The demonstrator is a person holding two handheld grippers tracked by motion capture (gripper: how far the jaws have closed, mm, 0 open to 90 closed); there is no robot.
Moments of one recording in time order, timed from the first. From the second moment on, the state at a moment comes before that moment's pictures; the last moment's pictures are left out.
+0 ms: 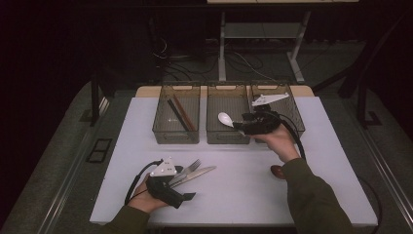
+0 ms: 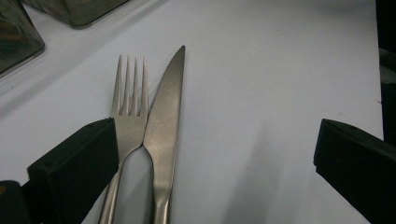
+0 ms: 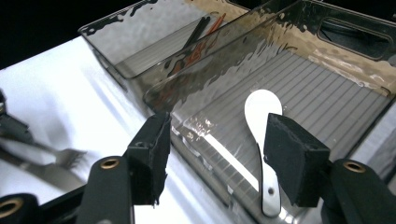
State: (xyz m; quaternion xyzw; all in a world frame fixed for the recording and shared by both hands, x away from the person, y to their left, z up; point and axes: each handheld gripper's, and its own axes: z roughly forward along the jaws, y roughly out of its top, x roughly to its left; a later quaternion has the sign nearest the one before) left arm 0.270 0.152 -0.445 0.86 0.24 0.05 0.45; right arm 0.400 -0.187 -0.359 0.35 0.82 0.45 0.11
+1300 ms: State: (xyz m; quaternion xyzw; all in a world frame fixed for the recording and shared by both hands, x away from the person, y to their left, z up) left arm 0.268 0.152 -0.444 0.86 0.24 0.06 0.44; right arm 0.290 -0.289 -0.409 0.37 0.82 0.42 0.09
